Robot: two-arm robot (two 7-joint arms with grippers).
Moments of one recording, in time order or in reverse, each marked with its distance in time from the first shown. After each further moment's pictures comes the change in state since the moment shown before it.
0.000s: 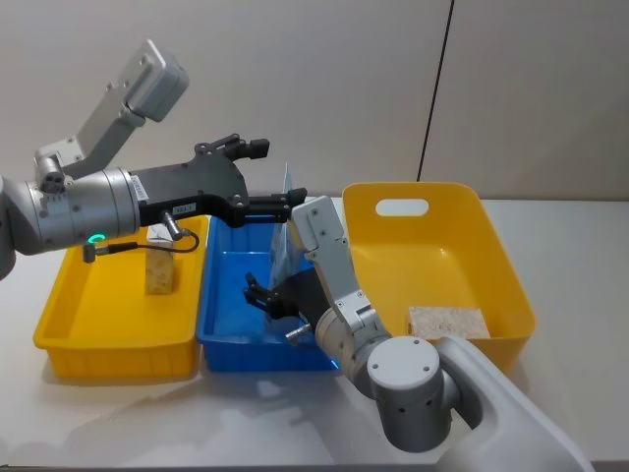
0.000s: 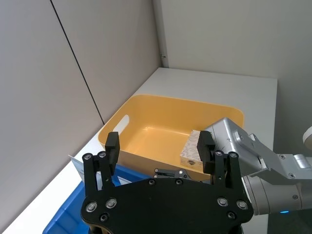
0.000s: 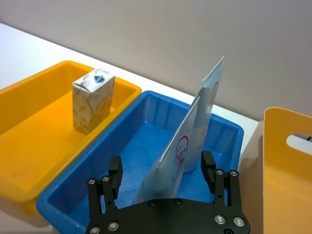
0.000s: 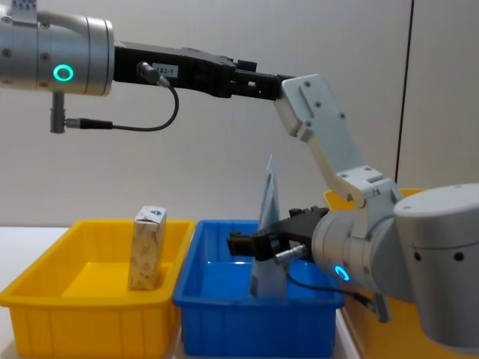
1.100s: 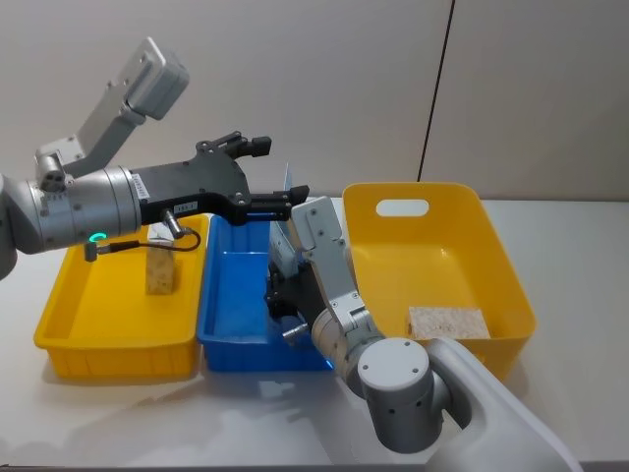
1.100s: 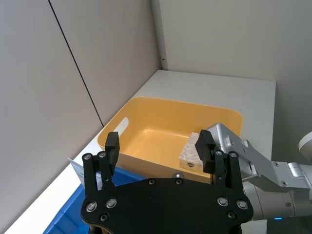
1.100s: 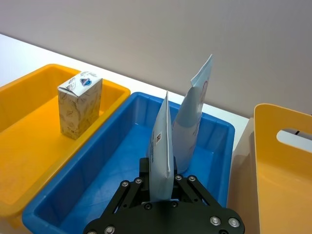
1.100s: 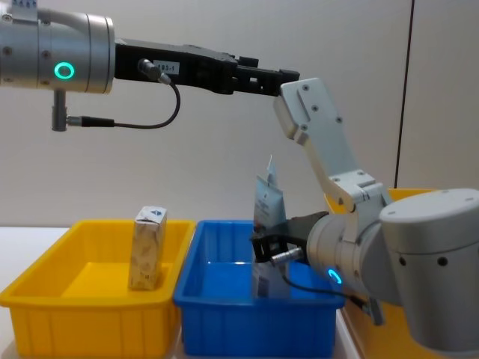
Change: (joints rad) left arm 0.000 -0.002 0.002 -0.002 -0.003 -0.002 -0.003; right arm 0.007 -0.026 0.001 0.031 -0.023 -0.005 -0.033
